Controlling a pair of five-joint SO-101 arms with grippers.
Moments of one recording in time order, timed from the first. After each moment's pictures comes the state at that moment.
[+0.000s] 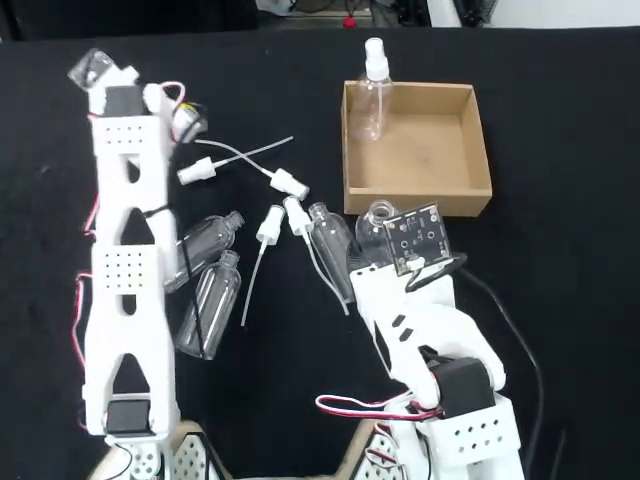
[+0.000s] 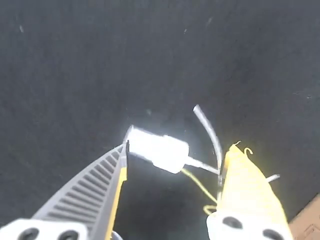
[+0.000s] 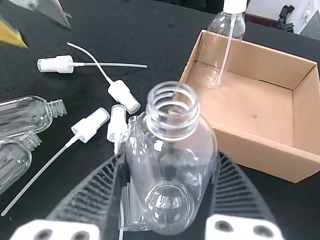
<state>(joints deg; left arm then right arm) -7.7 66.3 -89.1 100.2 43.0 -13.6 -84.1 72.1 53.4 6.6</state>
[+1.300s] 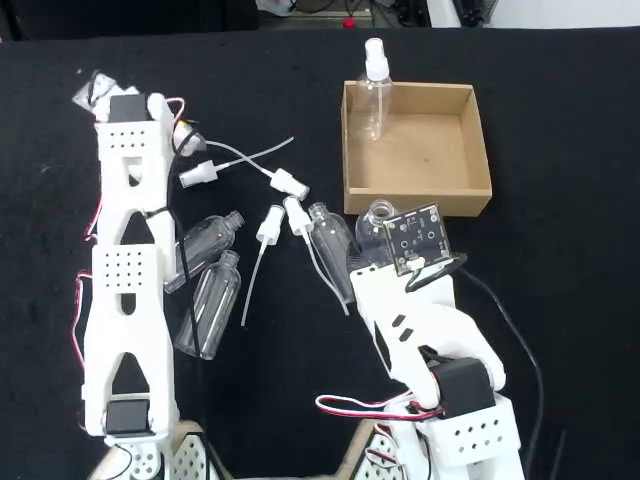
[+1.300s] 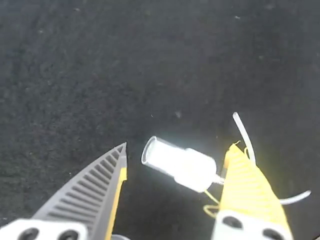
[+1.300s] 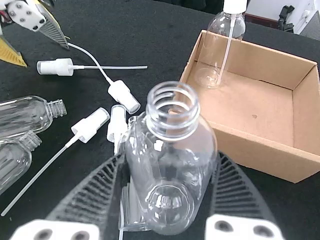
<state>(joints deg) -9.0 68.7 -86.1 100.3 44.4 -13.6 -84.1 72.1 53.4 6.6</state>
